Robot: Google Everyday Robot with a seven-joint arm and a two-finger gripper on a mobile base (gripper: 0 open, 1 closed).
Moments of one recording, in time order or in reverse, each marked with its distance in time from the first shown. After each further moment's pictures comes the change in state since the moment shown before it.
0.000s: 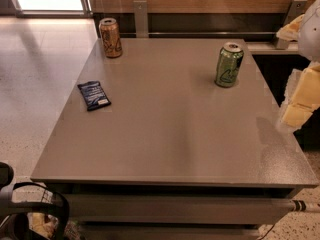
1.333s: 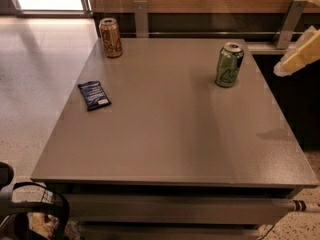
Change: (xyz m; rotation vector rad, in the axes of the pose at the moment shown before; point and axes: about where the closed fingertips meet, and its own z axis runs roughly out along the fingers) arm 0.024 -0.126 0.004 0.244 -0.408 0.152
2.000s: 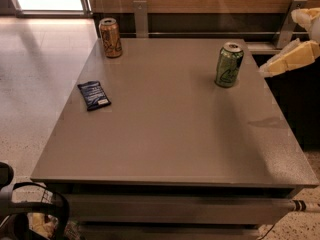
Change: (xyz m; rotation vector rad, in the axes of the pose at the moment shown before) arm 0.018 -0.012 0.049 -0.031 -0.241 0.173
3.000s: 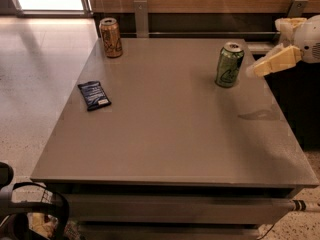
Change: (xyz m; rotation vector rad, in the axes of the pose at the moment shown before) arm 0.010 -0.003 0.035 -0.055 -0.066 0.059
